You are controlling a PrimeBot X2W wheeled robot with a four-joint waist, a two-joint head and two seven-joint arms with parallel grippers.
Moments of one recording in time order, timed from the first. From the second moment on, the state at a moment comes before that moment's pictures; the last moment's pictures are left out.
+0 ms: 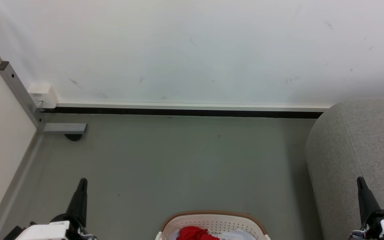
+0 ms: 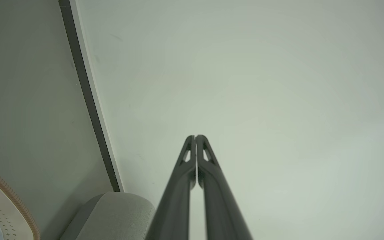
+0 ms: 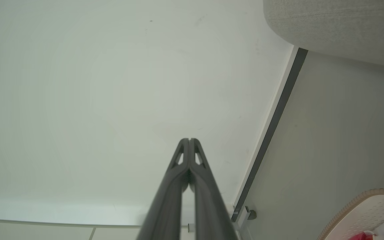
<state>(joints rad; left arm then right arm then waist) -0.11 0.00 0.18 0.25 -1.55 -0.13 0.17 -0.11 0.00 -0.18 0.25 1.55 0.13 0.17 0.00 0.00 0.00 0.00</state>
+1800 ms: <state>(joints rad) -0.11 0.00 0.18 0.25 -1.55 -0.13 0.17 -0.11 0.00 -0.18 0.25 1.55 0.13 0.17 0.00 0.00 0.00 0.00</state>
